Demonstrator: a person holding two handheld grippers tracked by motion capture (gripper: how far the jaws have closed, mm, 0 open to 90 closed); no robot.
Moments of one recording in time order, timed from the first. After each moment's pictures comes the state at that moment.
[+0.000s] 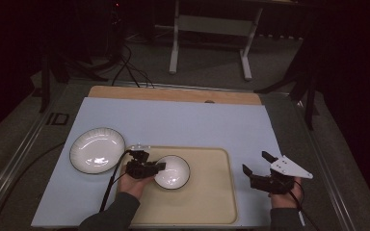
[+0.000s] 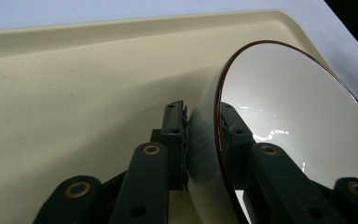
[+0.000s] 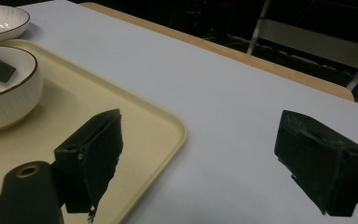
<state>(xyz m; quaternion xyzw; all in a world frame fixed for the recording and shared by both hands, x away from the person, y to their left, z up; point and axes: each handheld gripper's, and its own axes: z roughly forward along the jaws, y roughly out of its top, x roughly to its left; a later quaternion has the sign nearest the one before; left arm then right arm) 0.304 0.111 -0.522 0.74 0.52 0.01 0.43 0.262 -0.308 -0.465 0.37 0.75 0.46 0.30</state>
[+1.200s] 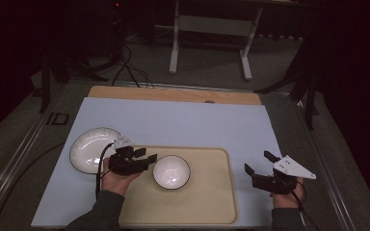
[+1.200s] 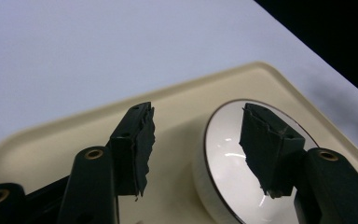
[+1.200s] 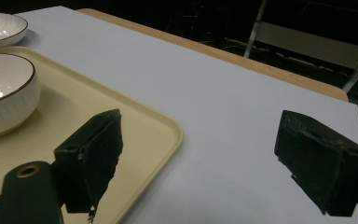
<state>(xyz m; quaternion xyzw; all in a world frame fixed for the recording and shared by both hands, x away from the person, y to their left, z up) 0.284 0.150 -0.466 0.73 0.48 0.11 0.47 0.261 -0.314 -0.463 0.37 0.74 0.47 0.30</state>
